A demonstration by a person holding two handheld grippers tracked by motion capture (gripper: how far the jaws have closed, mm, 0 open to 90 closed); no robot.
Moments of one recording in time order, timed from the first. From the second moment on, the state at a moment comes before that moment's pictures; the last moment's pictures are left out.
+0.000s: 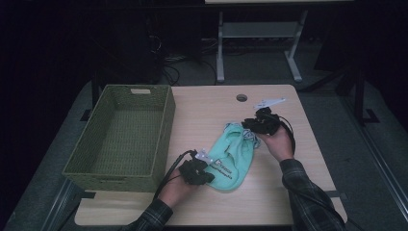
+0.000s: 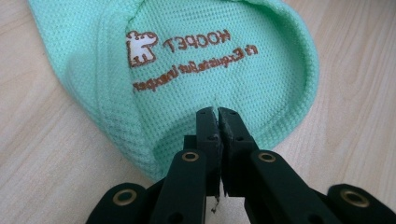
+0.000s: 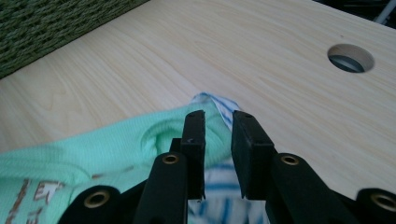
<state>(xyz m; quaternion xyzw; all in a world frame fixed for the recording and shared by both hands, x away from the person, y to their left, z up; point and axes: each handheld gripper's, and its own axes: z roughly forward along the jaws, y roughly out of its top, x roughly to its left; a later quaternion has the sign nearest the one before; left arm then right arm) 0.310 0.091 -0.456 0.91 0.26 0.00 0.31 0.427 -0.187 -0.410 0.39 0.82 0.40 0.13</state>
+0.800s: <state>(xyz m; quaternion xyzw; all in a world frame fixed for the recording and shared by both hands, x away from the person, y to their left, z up) 0.310 0.091 -0.455 0.92 0.26 0.00 0.30 0.394 -0.223 -0.454 0.42 0.82 0.37 0.11</state>
